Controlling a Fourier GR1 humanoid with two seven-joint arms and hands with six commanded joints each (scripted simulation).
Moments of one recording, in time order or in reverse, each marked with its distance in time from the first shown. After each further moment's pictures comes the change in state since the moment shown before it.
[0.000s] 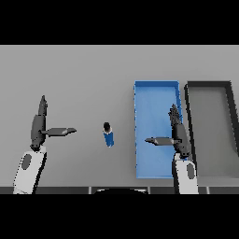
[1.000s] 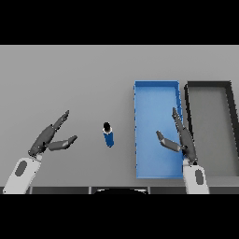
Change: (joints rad) left arm 0.074 0.197 -0.158 -0.107 -0.004 -0.392 -0.123; right arm 0.078 -0.158 0.064 -0.102 0.098 0.097 -0.103
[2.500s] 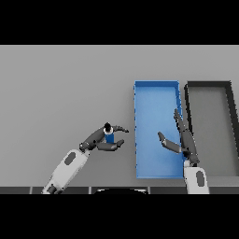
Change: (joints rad) left arm -0.233 -0.451 -0.218 0.297 -0.085 -0.072 0.034; right arm 0.023 0.006 -0.012 -0.016 -0.017 0.005 -0.008
